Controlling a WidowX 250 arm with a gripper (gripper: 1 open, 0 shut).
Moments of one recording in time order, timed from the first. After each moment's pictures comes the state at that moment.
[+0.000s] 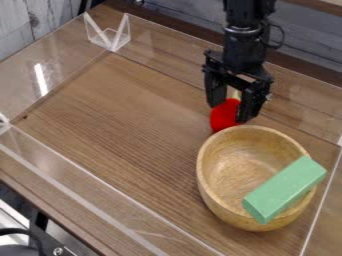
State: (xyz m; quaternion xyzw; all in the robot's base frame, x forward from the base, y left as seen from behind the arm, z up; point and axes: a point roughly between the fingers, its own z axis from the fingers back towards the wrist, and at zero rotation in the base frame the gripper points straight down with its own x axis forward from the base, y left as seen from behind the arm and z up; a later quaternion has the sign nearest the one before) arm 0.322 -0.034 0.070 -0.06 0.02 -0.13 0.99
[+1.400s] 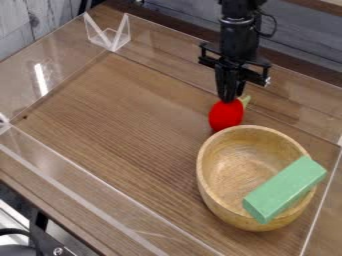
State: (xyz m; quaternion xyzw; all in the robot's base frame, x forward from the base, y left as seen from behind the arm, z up) arm 0.348 -0.021 0.063 -0.06 0.02 -0.07 1.00
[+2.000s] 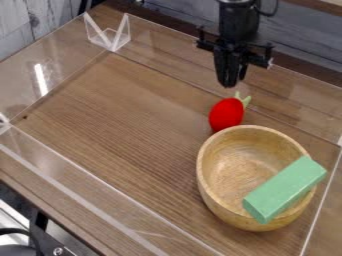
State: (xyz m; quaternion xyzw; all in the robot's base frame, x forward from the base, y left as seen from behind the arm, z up) arm 0.350 -0.018 0.084 -0.06 -0.01 -0.05 1.00
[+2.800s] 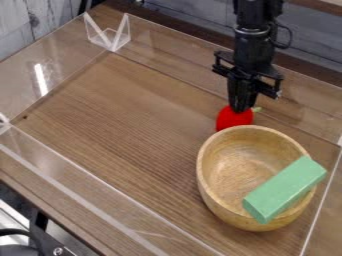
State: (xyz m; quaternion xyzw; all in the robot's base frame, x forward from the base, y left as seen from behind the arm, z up) arm 0.344 -0.043 0.054 -0.06 0.03 -0.14 0.99
